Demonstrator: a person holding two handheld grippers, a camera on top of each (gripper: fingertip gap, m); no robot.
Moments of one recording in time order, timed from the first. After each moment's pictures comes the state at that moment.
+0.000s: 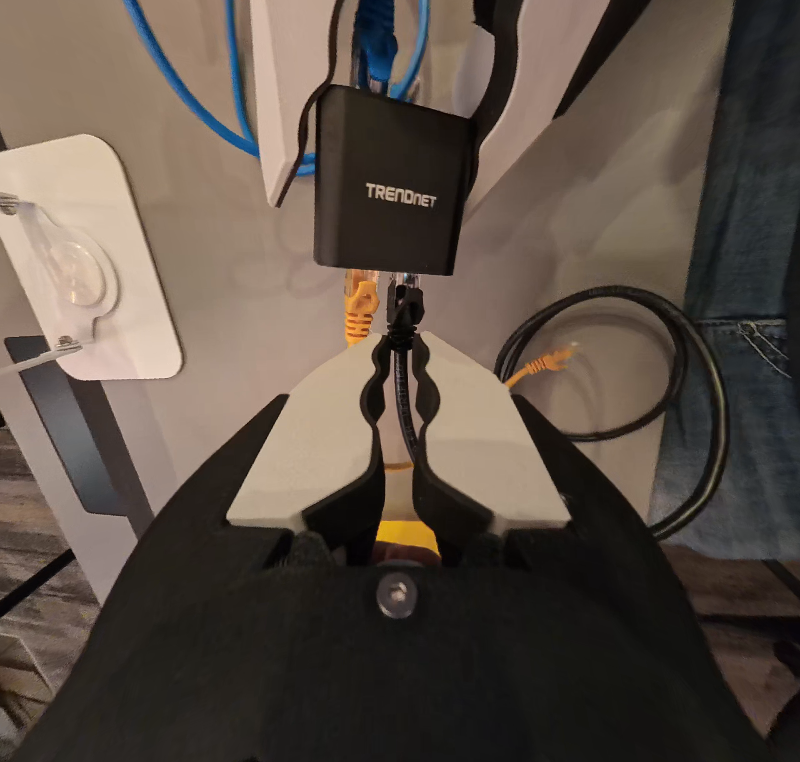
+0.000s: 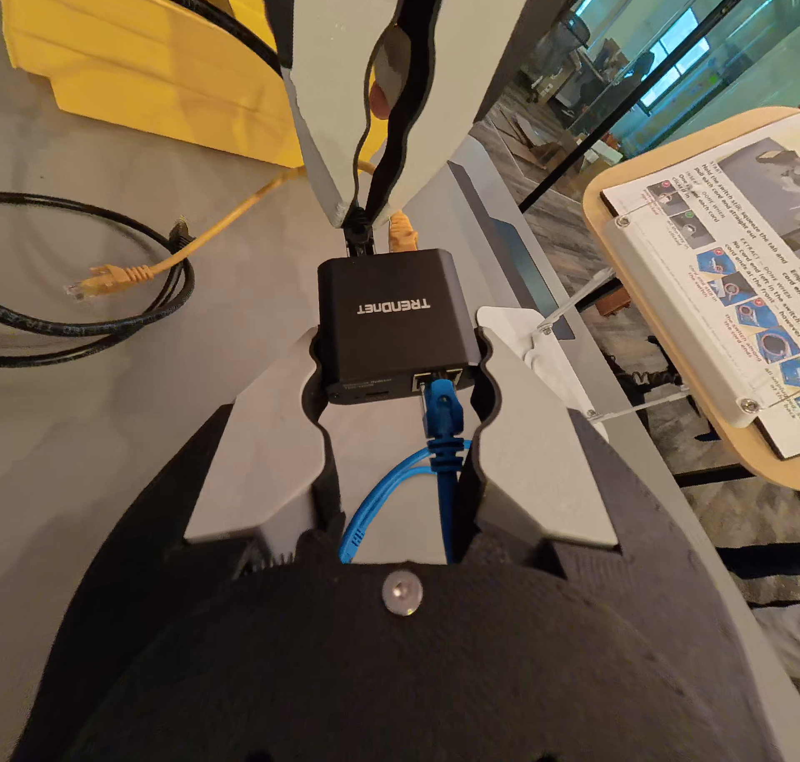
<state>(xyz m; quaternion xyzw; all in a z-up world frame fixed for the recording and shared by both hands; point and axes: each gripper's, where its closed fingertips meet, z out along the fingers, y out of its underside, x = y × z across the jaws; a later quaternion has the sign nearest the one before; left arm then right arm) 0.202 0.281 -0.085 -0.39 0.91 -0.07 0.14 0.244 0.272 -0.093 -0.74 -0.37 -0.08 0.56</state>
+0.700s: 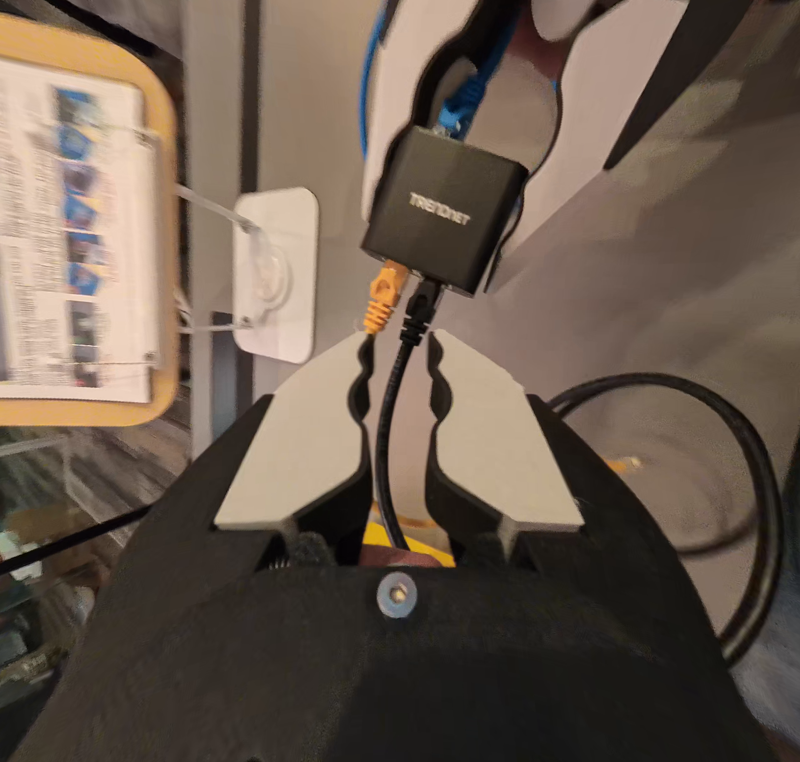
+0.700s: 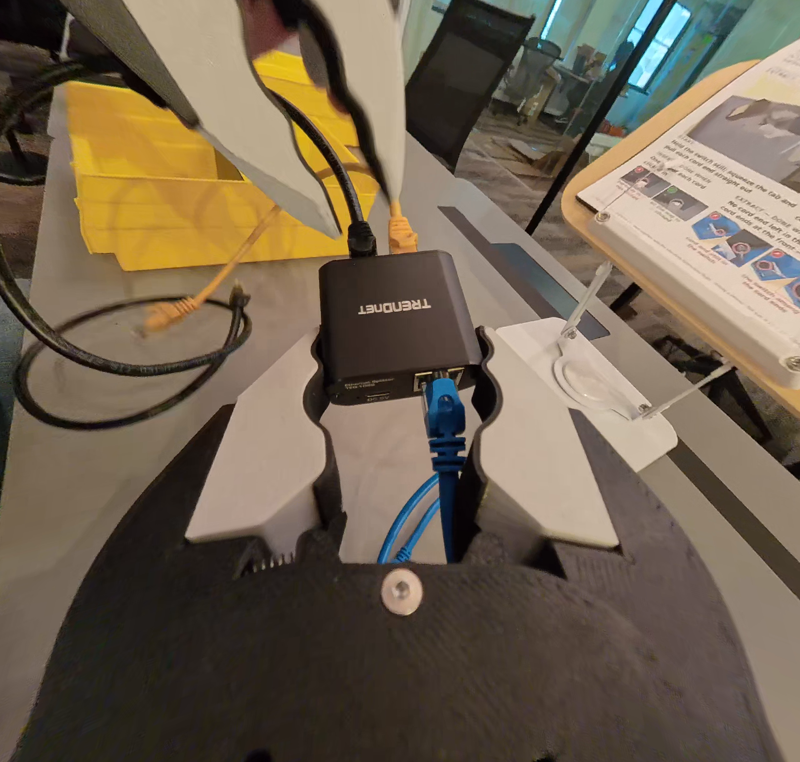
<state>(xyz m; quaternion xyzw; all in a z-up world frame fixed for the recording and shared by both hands) 0.215 0.286 -0.031 -0.41 0.84 -0.07 0.34 0.245 0.274 -0.060 -0.75 -0.26 0.03 0.61</state>
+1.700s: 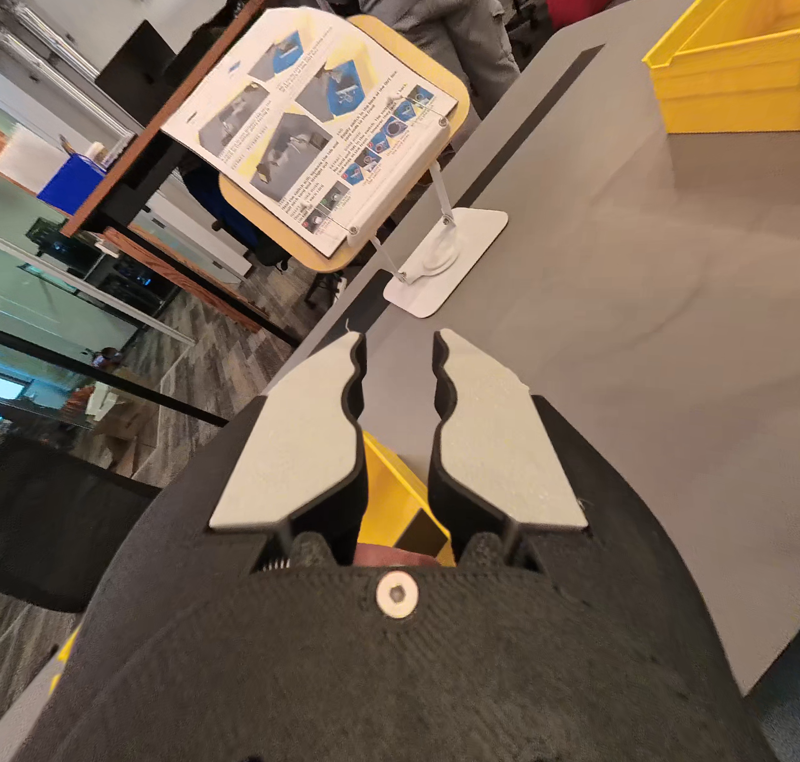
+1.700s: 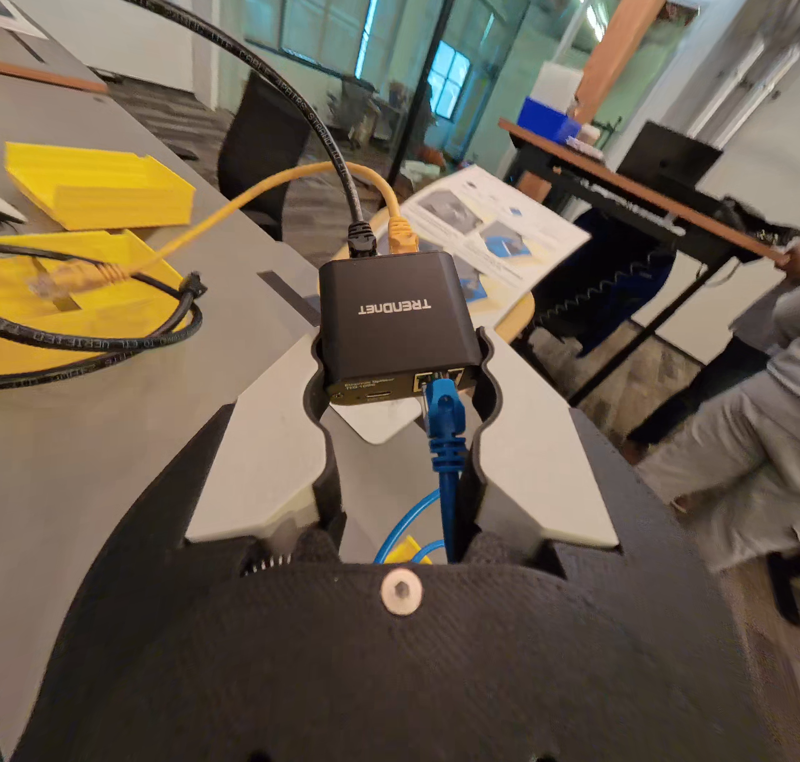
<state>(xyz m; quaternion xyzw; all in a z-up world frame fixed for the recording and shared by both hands) 0.071 0.336 0.029 -0.51 0.61 -0.13 0.59 0.395 0.176 0.181 -0.73 -0.14 -0.11 0.66</state>
